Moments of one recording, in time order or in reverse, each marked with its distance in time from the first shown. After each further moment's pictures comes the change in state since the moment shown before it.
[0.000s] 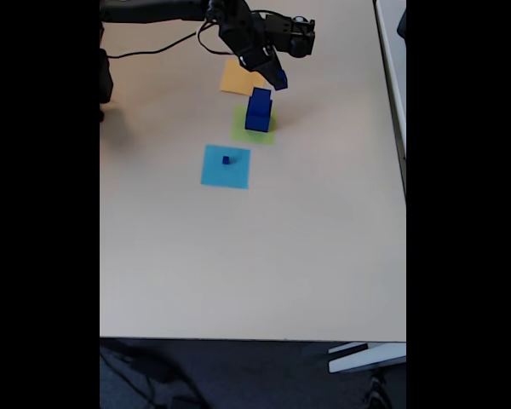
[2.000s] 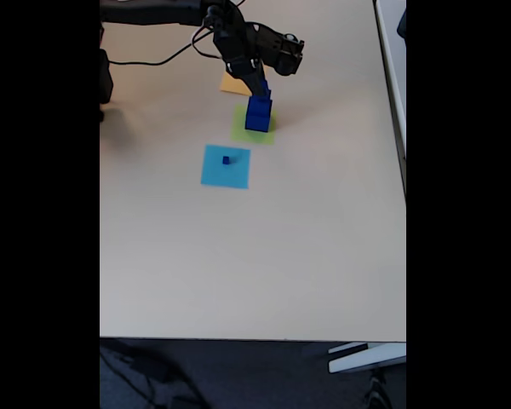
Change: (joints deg) arm 0.4 1.5 5.5 5.6 5.5
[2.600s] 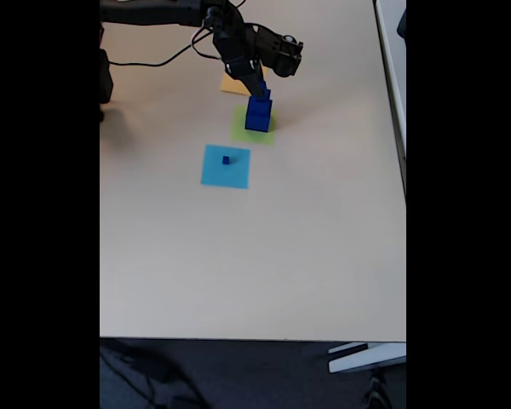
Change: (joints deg) arm 0.0 0.0 1.0 -0.1 0.0
